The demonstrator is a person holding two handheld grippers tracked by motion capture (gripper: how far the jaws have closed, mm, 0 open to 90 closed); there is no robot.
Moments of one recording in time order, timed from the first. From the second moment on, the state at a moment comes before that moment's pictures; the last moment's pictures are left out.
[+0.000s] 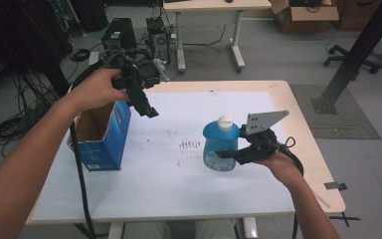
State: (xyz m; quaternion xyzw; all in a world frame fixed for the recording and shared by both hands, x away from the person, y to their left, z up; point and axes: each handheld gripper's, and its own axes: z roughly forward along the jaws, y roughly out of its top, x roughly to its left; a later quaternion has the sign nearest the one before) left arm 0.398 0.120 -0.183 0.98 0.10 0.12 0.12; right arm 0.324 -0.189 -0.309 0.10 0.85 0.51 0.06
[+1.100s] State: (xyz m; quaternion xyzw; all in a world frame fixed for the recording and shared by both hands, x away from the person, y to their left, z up) left arm 0.348 0.105 -0.176 0.99 0.06 0.05 0.13; right arm 0.347 -0.138 -0.303 0.03 0.87 0.50 0.03
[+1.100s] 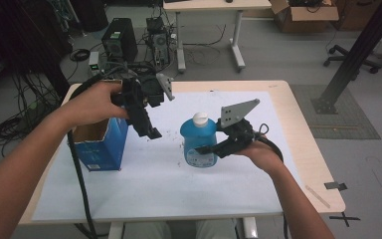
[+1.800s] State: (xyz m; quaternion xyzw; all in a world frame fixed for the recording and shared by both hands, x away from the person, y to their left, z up) left arm 0.343 0.093 -0.178 0.99 0.05 0.02 0.14; right arm 0.356 -0.102 -0.302 0.00 0.87 0.50 0.01
